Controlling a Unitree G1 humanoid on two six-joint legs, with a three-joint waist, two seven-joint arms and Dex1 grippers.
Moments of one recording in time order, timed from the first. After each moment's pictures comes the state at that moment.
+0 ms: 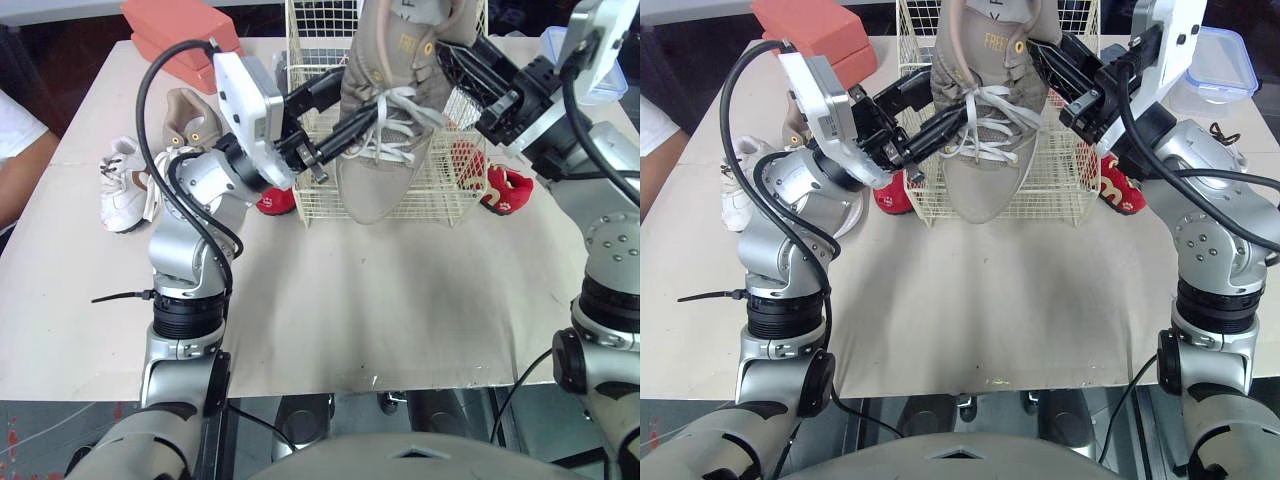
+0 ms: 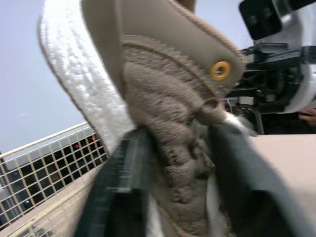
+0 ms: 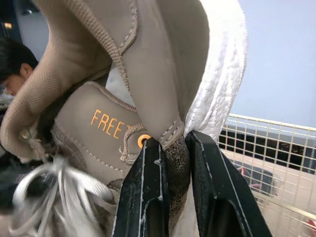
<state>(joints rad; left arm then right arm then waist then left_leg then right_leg) -0.61 0.39 0.03 -0.28 -0.48 0.24 -0.76 -0.70 -0.44 -0.14 -0.42 0.81 0.70 0.31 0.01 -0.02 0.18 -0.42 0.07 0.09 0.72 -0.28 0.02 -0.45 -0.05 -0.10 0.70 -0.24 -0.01</state>
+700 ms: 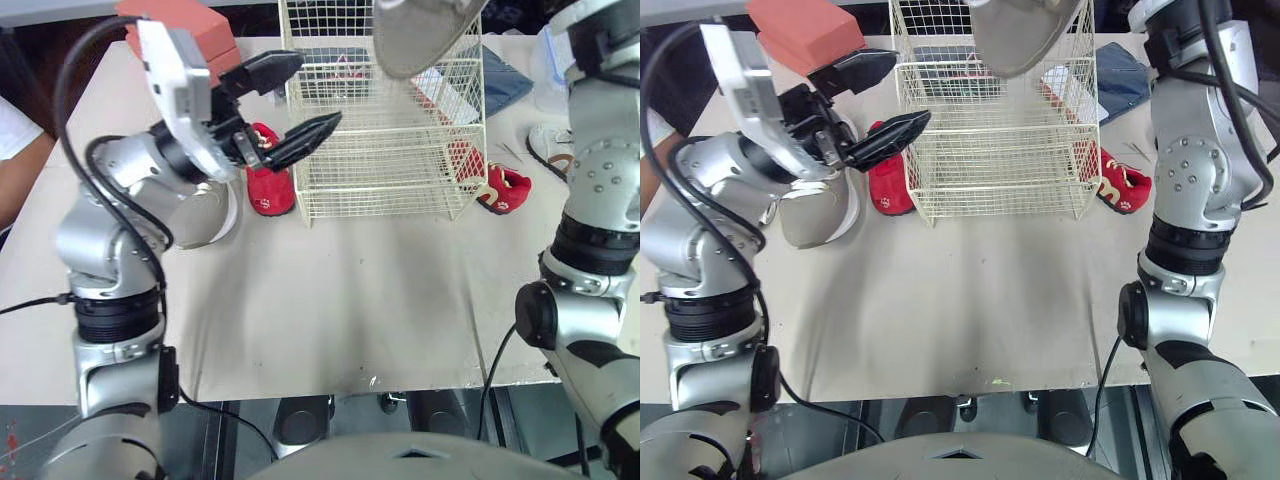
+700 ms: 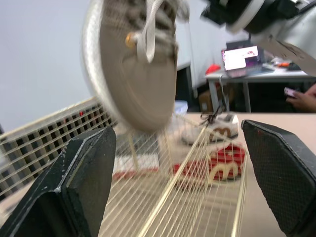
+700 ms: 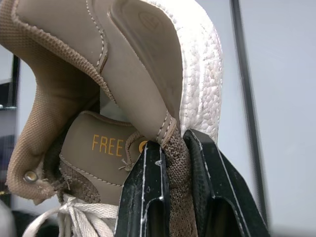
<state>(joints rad) -0.61 0.67 0.19 -0.32 -0.69 0.49 -0.82 -0.99 -0.29 -0.21 -0.11 0.55 0.23 0.28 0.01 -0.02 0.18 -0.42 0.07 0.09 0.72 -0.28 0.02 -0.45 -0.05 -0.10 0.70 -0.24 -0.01</state>
